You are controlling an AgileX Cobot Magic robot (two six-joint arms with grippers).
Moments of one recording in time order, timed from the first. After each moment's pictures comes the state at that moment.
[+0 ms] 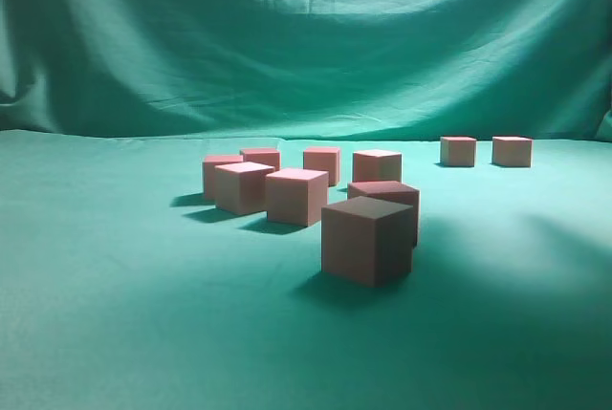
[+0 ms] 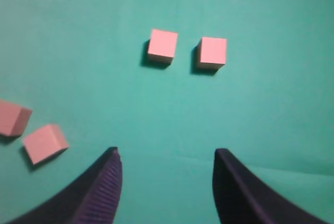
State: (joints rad) left arm -0.01 -0.01 0.02 -0.09 0.35 -0.02; right arm 0.37 1.72 -1.60 -0.15 1.07 0.19
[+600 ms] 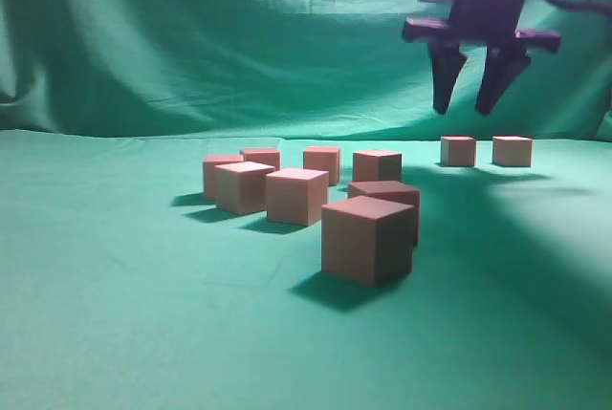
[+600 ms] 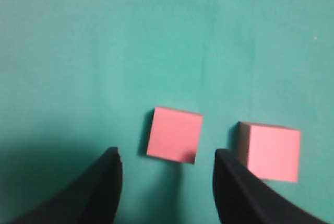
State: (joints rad) left arm -0.01 -0.01 0.02 -0.09 0.35 -0.02; right arm 0.26 2.27 -2.05 0.07 1.07 -0.02
